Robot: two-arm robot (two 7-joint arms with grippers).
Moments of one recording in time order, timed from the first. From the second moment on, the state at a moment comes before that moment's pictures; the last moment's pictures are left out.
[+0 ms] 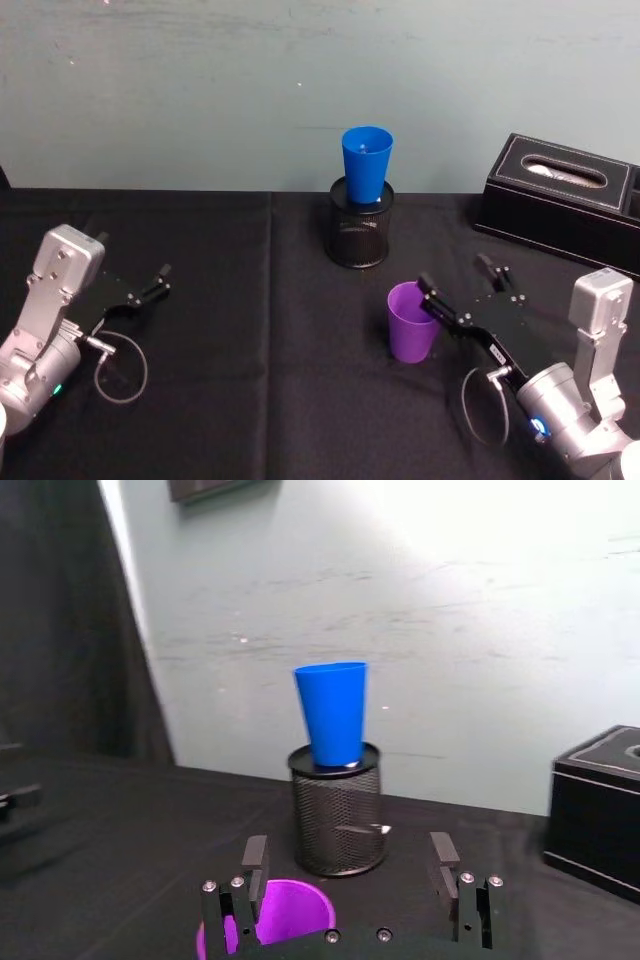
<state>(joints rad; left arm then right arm) -0.20 0.60 0.45 -1.41 -0.25 -0.12 0.03 0.11 0.24 -0.21 -1.33 0.32 -0.32 0.35</state>
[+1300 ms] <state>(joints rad) -0.20 0.60 0.45 -1.41 -0.25 -0.12 0.03 0.08 0.12 -0.08 -1.36 0.15 -0.19 0.13</state>
